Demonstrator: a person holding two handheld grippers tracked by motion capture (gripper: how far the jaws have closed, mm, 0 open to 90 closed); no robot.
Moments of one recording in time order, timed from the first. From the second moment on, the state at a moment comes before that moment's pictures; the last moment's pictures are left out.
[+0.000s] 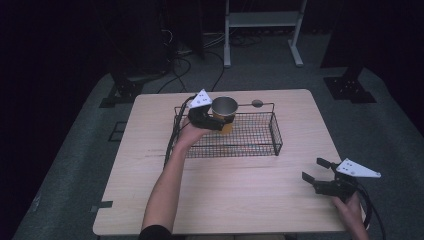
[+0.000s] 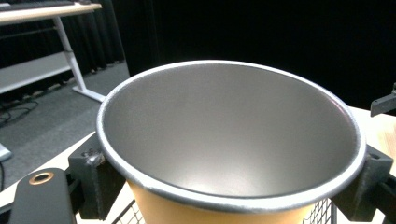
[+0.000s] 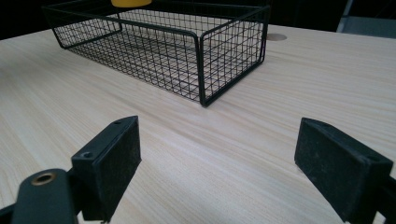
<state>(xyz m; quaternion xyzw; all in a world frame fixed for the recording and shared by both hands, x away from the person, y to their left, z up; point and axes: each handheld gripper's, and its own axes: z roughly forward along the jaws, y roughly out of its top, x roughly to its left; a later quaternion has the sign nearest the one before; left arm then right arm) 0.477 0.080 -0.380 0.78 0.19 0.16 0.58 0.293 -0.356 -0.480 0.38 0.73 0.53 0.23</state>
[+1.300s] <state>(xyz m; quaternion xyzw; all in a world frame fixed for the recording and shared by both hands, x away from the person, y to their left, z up) 0.499 0.060 -0.417 0.85 0.17 0.11 0.49 0.293 -0.356 -0.480 0.37 0.73 0.53 0.22</state>
